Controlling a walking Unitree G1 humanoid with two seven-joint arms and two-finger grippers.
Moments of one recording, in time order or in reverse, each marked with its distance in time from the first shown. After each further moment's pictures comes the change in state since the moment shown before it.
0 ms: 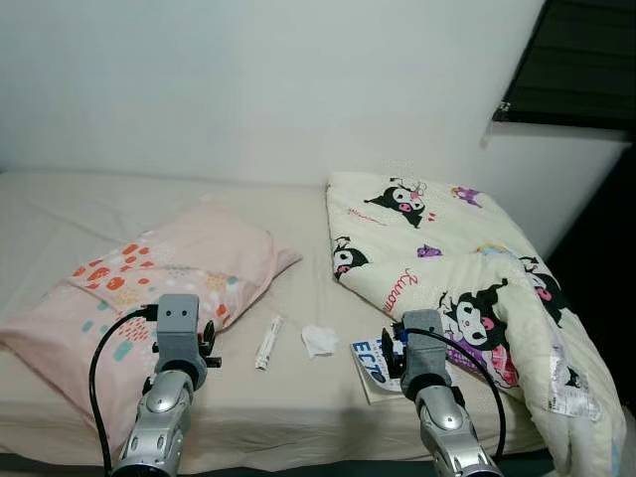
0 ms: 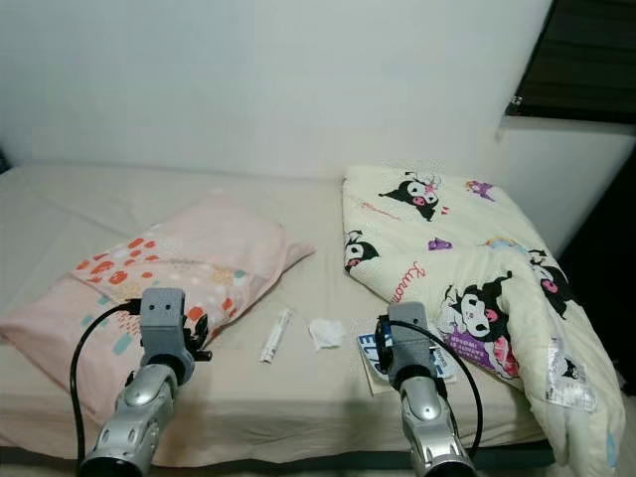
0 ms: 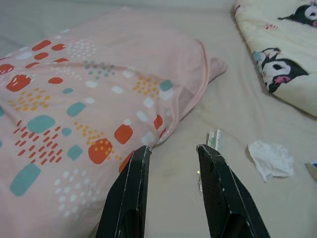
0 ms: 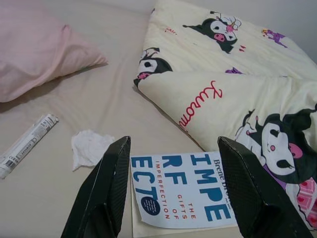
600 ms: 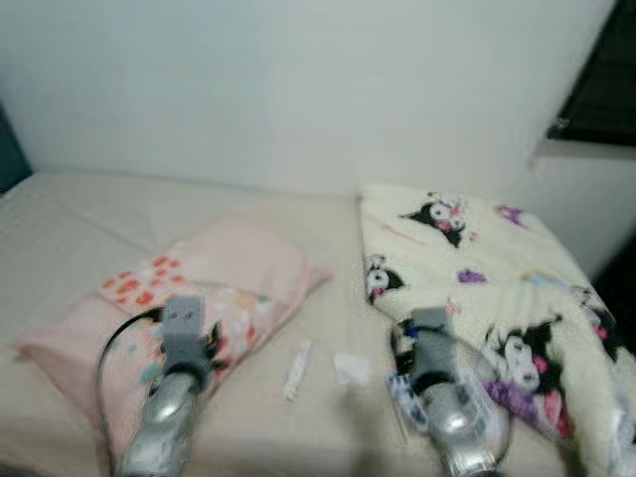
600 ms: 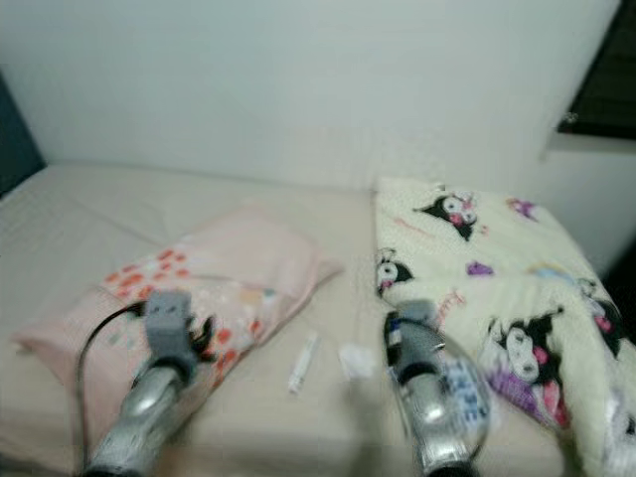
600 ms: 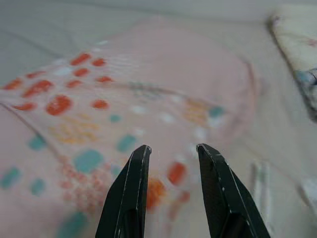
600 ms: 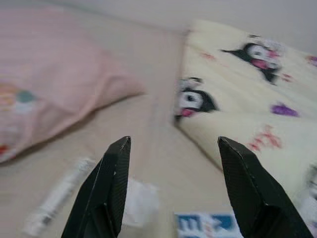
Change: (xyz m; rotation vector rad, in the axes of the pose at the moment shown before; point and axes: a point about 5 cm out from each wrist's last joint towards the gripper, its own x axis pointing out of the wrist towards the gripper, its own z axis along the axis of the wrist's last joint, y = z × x) left arm -0.005 0.003 -0.002 0.002 -0.005 -0.007; right arm -0.001 0.010 0.000 0.019 -0.011 0.027
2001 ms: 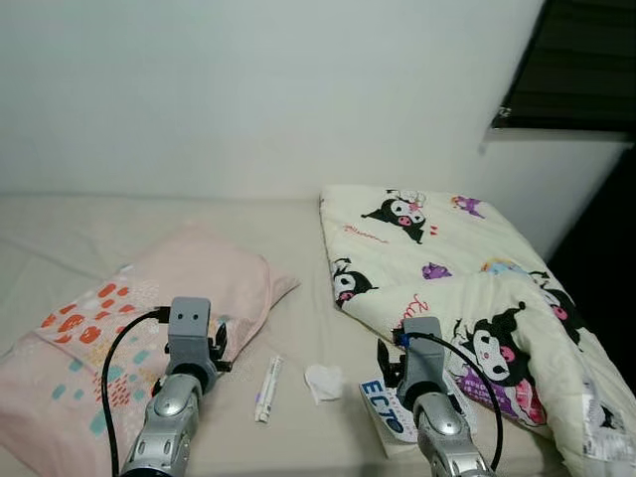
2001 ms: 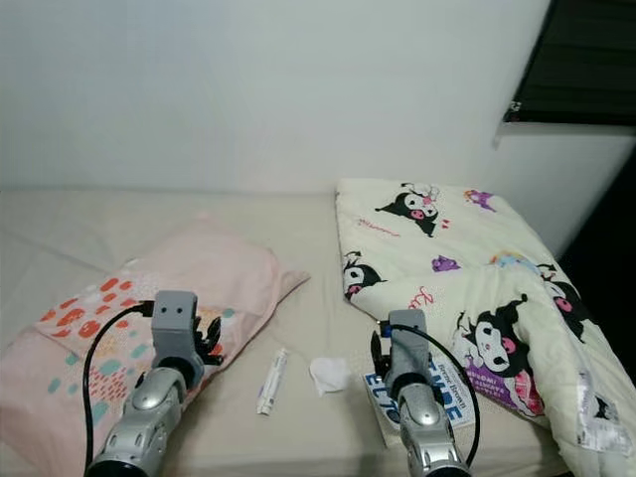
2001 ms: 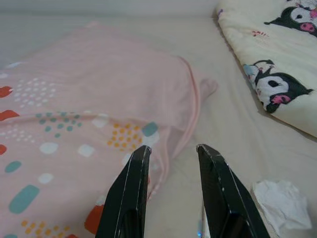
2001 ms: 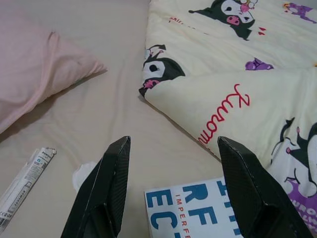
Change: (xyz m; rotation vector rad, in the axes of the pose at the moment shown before) left arm 0.005 -0.012 -0.002 0.008 0.013 -0.044; right arm -0.001 -0.006 -0.009 0.060 0.079 0.003
